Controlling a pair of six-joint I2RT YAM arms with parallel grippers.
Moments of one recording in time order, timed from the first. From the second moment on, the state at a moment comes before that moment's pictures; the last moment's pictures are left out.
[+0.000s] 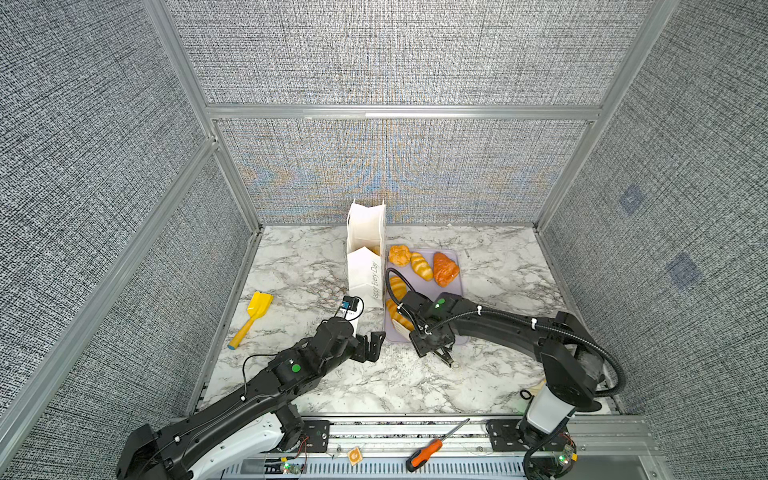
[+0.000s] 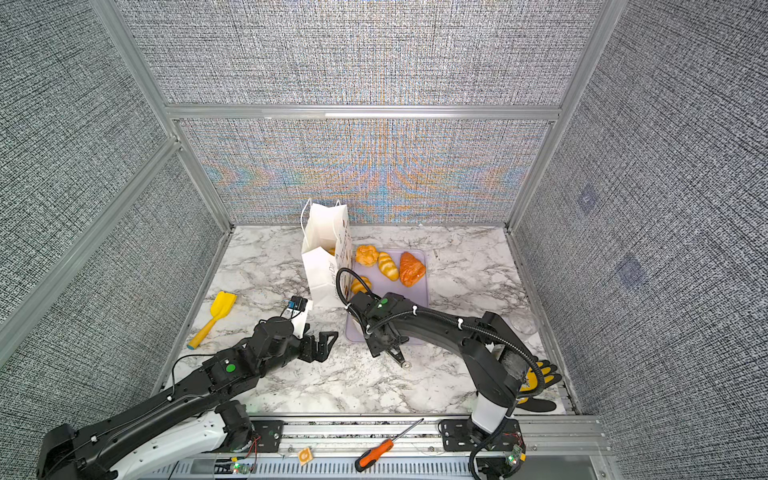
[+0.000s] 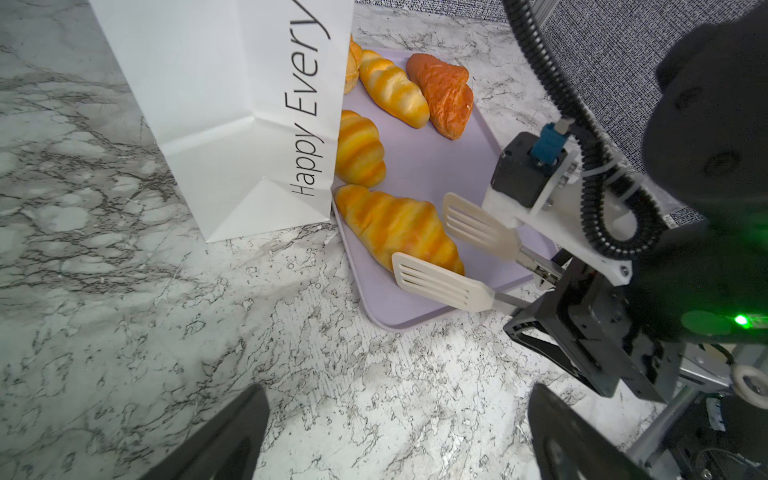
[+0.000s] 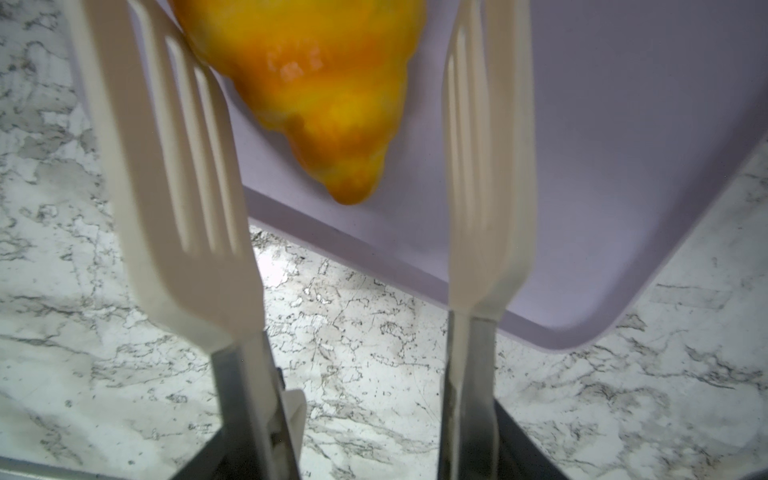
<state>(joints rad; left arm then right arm) -0.89 0.83 0.55 -0.33 -0.14 -0.49 0.92 1.72 1.23 -0.97 0.18 0.47</state>
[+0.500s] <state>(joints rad) -0.89 0.89 0.55 -0.32 -0.13 -0.49 0.88 1.77 1.28 -0.97 0.17 0.42</state>
